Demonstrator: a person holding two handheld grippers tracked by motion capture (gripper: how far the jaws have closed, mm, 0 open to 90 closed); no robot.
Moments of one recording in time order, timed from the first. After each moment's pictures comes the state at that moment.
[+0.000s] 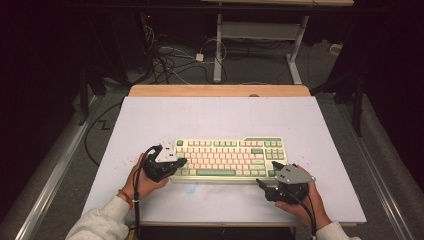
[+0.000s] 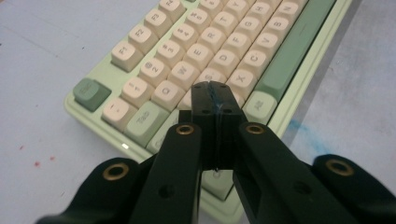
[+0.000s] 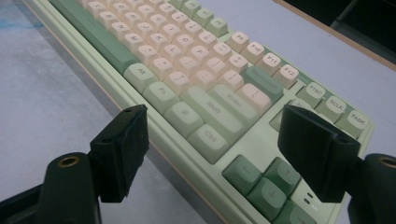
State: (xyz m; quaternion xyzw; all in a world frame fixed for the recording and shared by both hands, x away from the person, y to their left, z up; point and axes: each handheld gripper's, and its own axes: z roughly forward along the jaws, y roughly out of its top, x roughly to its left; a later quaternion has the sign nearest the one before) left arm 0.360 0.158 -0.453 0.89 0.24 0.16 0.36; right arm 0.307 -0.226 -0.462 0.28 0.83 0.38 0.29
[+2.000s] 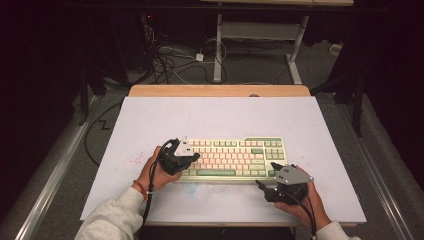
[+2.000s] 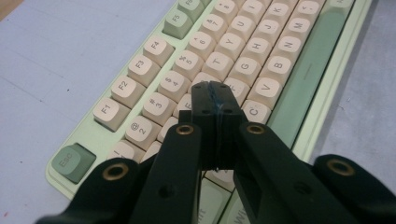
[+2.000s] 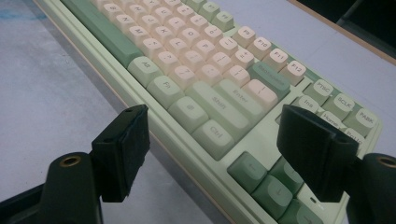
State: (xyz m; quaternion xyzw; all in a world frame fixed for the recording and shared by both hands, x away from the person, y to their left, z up) left arm 0.375 0.124 -0.446 0.90 0.21 0.16 0.34; right arm 0.307 -0.225 -0.464 0.28 0.84 0.37 0.29
